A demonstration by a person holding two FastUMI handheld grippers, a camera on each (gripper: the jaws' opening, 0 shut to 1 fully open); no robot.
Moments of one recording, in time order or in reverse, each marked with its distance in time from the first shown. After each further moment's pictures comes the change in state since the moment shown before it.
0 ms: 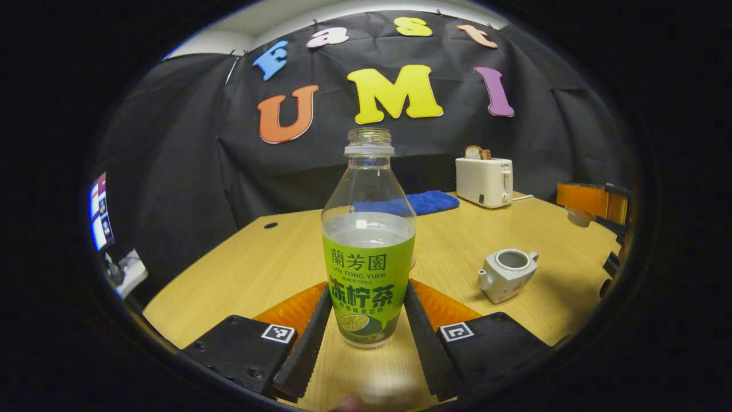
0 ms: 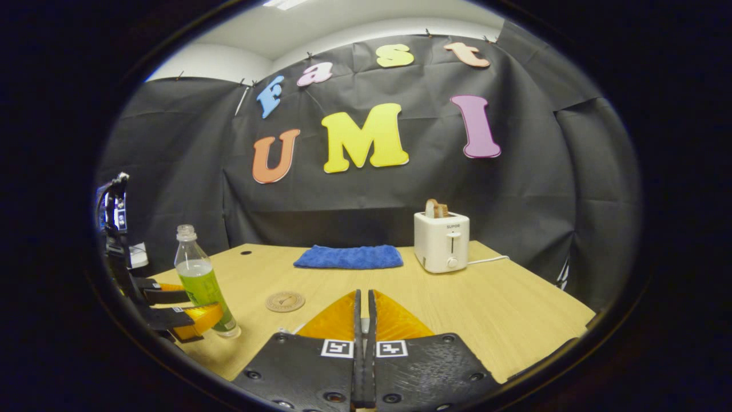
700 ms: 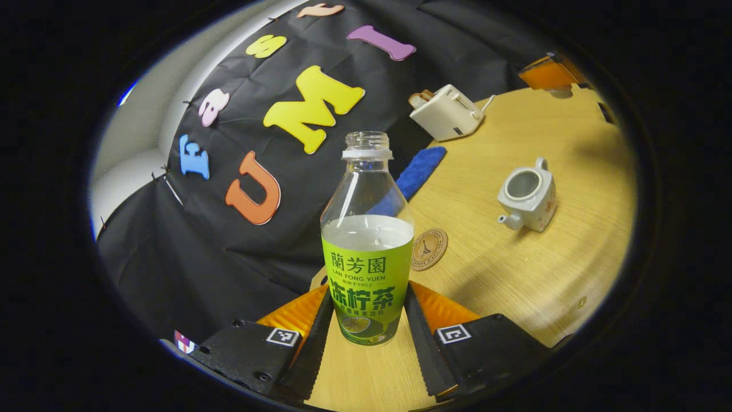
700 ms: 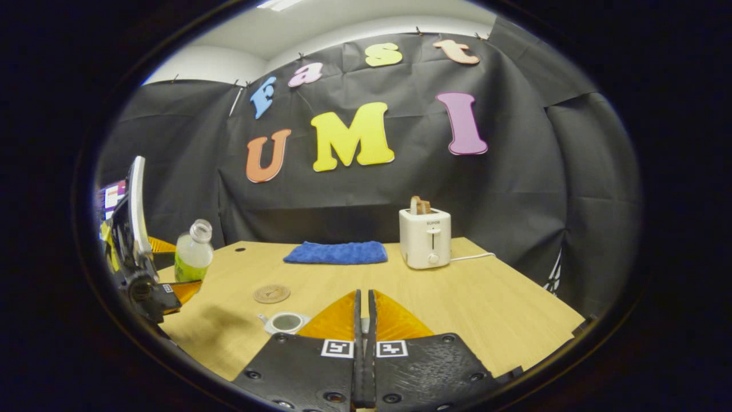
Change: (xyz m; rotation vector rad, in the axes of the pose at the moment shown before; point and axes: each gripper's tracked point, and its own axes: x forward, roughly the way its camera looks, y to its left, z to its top) left arm -0.001 0.016 0.030 0.722 0.067 0.087; right arm -0.022 -0.045 -0.002 0.000 0.013 -0.021
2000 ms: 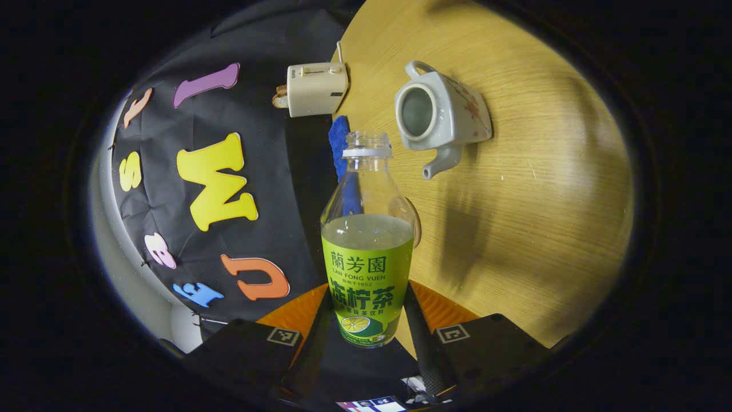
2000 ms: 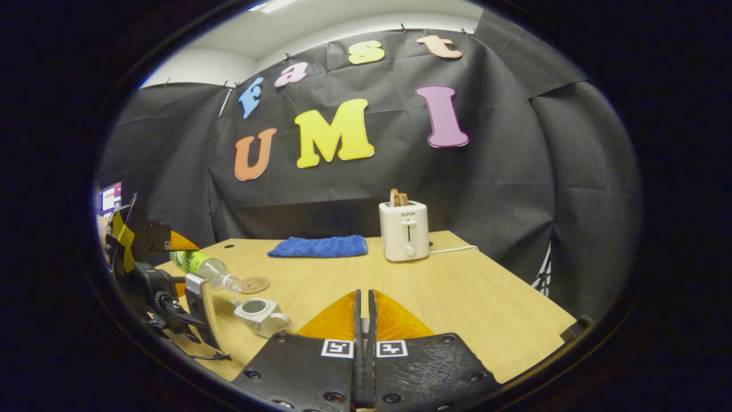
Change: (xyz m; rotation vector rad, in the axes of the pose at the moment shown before) left arm 0.020 -0.019 0.029 0.811 0.127 -0.046; right arm -0.006 -0.051 -0.016 0.021 0.015 -0.027
